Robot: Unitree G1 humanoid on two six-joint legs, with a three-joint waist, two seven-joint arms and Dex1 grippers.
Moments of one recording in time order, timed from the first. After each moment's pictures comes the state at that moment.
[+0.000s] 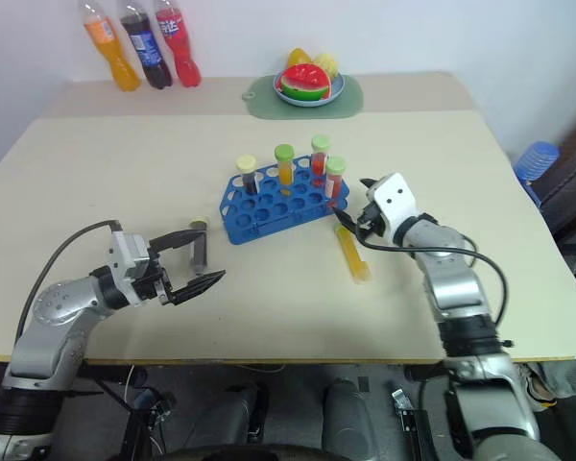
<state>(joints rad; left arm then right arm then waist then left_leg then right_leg) -0.06 0.57 0.08 -0.16 -0.41 0.04 -0.97 -0.43 -0.57 0.02 -0.09 0.08 0.53 0.64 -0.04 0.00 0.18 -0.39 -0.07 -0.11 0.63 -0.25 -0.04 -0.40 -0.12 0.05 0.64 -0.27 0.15</state>
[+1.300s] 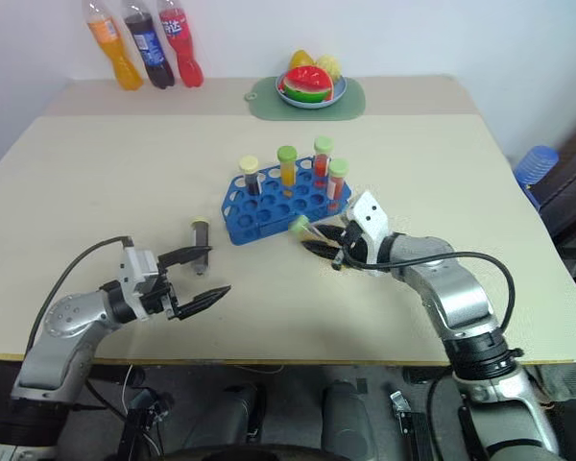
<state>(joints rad) -0.02 0.55 0.06 -0.14 -0.40 0.02 -0.99 -0.42 -0.43 0.08 -0.20 0.40 0.40 0.86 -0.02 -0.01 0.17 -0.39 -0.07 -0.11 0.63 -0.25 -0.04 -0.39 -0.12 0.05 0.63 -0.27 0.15</state>
